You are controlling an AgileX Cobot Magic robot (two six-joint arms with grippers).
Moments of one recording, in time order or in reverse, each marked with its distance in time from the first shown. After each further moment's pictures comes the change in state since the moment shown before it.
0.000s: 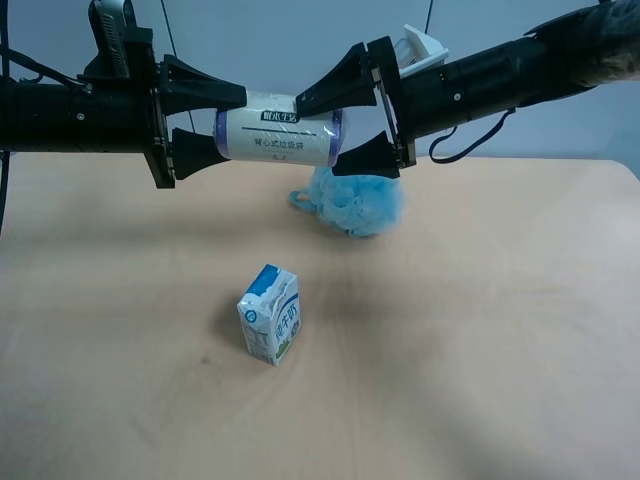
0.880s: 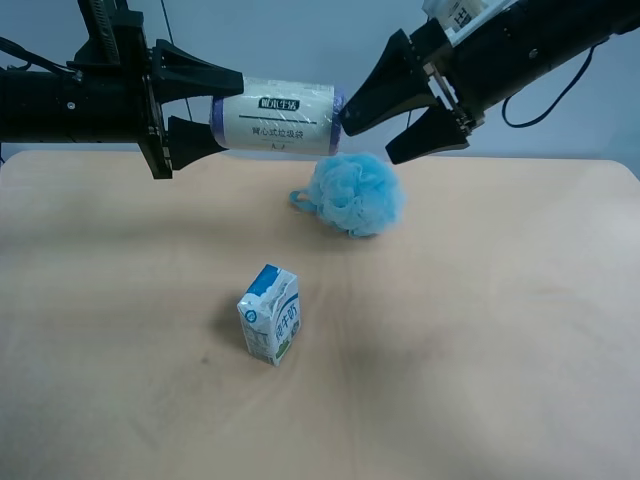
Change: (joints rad) left arm 0.000 -0.035 0.000 -0.002 0.009 -0.001; right arm 0.000 -0.269 0.000 -0.448 0.015 0.140
